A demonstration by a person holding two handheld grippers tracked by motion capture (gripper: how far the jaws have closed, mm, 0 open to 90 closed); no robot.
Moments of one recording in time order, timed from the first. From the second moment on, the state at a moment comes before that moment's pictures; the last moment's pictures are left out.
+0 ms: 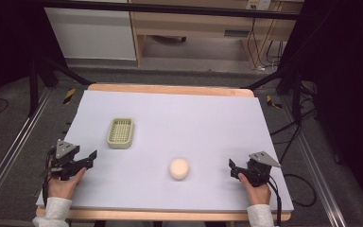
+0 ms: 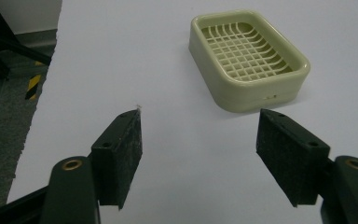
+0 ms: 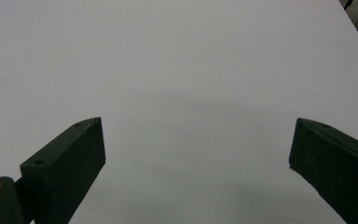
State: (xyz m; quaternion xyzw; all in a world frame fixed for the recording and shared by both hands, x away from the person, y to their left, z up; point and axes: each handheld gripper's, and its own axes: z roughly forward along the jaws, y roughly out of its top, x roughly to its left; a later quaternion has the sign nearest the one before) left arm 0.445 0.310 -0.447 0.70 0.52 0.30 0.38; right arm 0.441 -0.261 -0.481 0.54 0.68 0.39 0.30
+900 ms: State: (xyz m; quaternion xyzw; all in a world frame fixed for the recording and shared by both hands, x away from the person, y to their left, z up) left arm 0.435 0.277 -0.429 0.73 0.48 0.27 0.41; right arm 0.442 -0.261 -0.484 0.54 0.68 0.39 0.31
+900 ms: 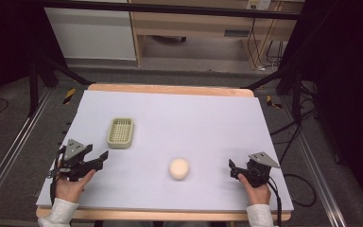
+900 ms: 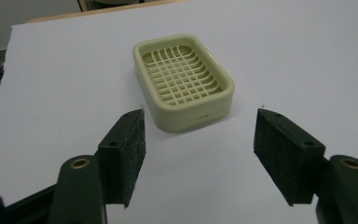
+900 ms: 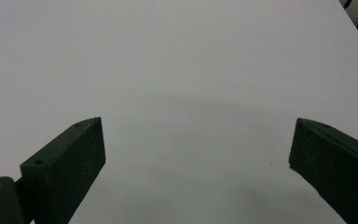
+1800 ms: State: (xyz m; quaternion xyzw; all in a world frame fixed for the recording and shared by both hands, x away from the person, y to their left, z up) left arm 0.442 0.216 -0.418 0.77 0.42 0.25 0.42; right arm 0.441 -0.260 -0.485 0.54 0.68 0.39 0.31
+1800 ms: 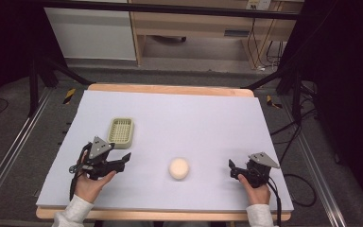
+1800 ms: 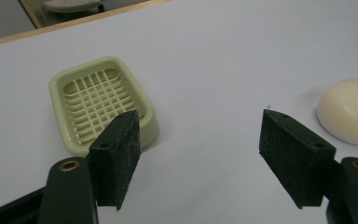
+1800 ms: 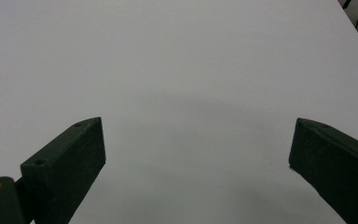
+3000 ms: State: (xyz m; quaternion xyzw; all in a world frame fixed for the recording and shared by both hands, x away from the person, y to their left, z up) left arm 0.454 0.141 -0.417 0.81 0.36 0.20 0.41; right arm 0.441 -0.259 -0.485 0.53 0.68 0.39 0.32
